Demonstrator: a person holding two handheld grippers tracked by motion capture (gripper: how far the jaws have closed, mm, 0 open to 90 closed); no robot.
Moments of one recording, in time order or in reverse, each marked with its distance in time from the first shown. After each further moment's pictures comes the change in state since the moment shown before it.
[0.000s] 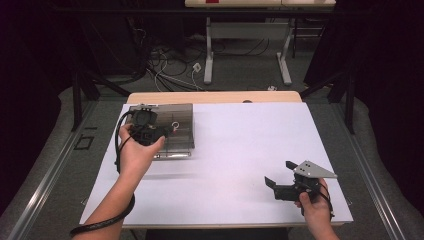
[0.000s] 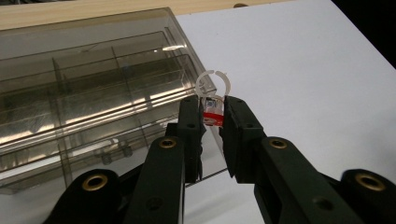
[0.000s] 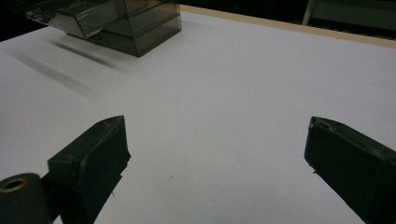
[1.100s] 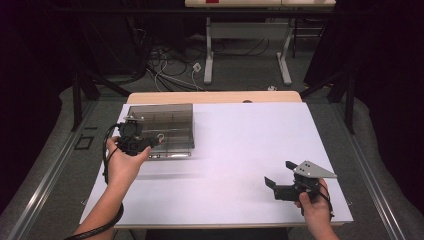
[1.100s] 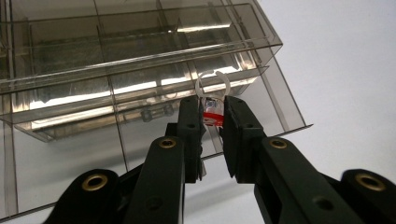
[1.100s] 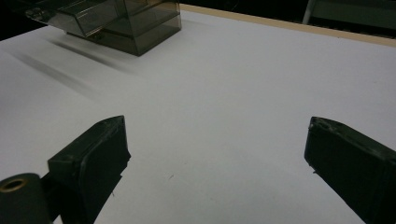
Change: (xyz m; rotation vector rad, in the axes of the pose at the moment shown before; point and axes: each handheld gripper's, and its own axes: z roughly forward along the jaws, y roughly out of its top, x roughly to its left) left arm 0.041 -0.035 0.010 0.056 0.052 -0.083; right arm 0.000 0.000 0.000 0.005 0.001 0.000
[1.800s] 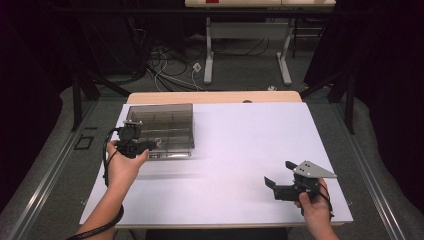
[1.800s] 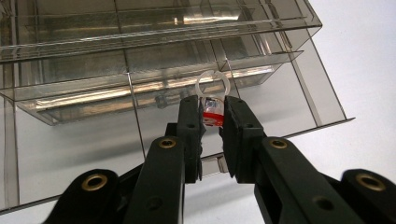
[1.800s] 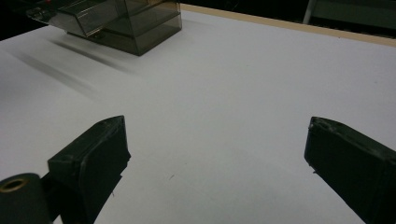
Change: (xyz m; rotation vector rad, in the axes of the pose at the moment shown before) left arm 0.015 -0.009 0.013 0.043 0.013 -0.038; right arm 0.000 0.000 0.000 0.000 0.002 -0.002
